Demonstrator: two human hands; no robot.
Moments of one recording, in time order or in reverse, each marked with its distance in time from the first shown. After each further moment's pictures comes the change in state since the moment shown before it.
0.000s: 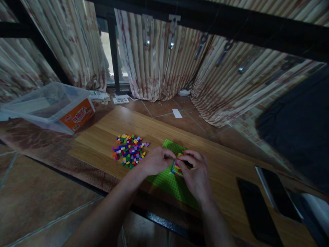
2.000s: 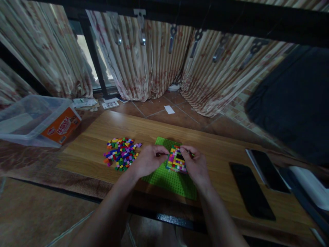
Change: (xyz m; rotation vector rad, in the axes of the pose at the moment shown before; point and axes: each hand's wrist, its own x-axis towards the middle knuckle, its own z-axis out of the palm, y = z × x) left_hand 0.002 -0.008 0.004 -0.127 0.042 0.088; right_hand 0.004 0.016 -0.002 0.340 0.079 0.399
